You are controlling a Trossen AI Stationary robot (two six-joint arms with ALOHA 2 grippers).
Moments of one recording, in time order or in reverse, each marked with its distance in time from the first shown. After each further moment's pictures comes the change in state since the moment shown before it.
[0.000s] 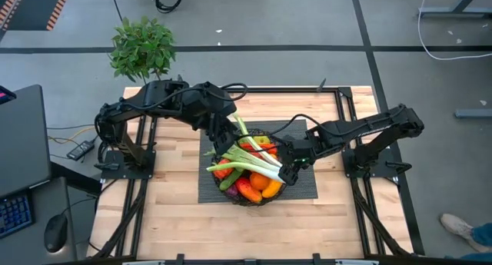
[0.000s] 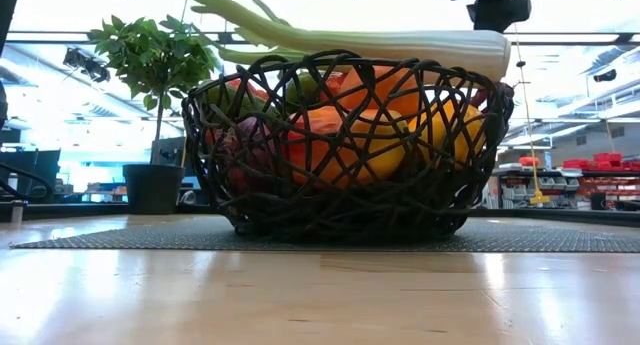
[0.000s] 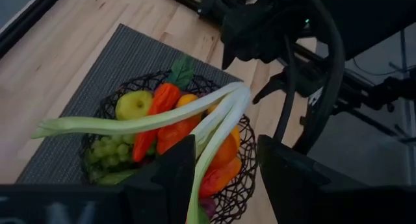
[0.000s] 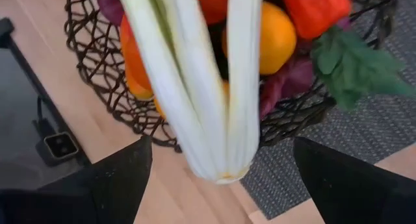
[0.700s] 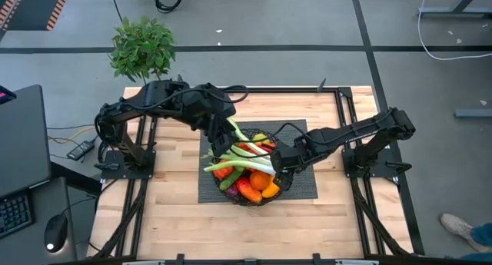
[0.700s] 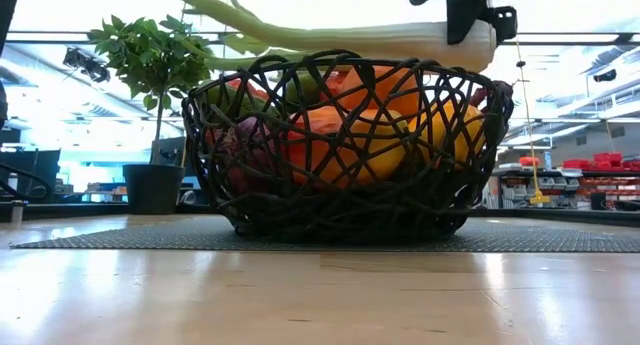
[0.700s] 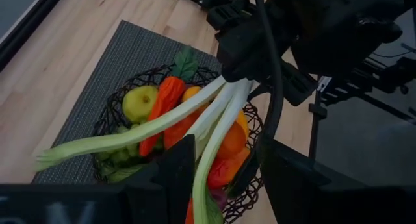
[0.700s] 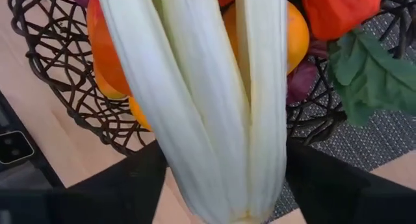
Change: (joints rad) left arm -0.001 0.000 0.000 -0.032 0.000 0.060; right arm 0.007 0.104 0.000 0.008 0.032 -0.064
